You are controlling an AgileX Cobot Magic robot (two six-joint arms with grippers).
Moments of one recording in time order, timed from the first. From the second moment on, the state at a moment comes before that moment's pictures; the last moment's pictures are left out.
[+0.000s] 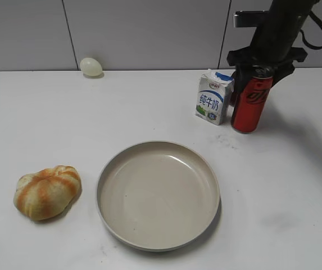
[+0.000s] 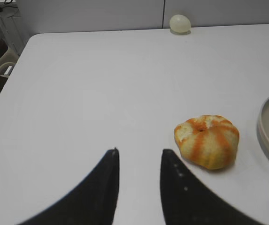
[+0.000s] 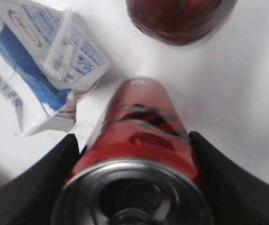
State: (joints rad) left arm -0.07 -0.01 -0.50 -0.05 1.04 0.08; right arm 0.21 2.23 -1.94 0.06 1.17 0.03
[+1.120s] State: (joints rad) left arm -0.07 -0.01 -0.50 -0.05 1.04 0.08; right arm 0.54 2.00 -1.95 0.04 1.18 0.04
